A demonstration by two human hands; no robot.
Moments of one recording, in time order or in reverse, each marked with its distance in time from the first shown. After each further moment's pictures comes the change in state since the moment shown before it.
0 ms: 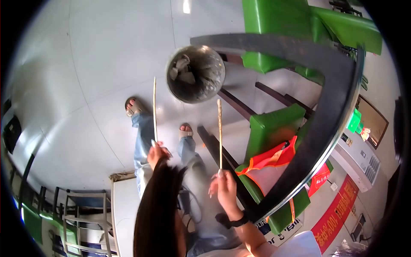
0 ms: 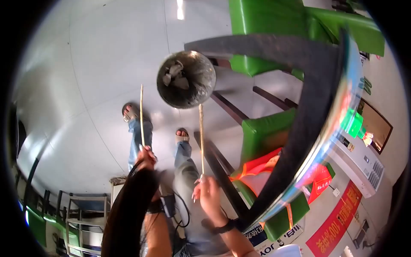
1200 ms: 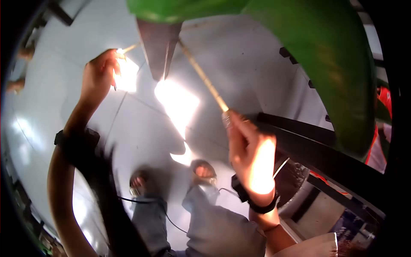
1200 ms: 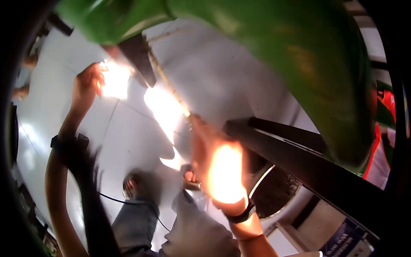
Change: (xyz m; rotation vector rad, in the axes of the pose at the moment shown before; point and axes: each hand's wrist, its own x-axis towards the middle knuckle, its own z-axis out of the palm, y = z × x) left_hand 0.491 0.386 0.569 1.692 -1.128 1.216; right_hand 0.478 -0.311 0.175 -0.084 0.711 -0.516
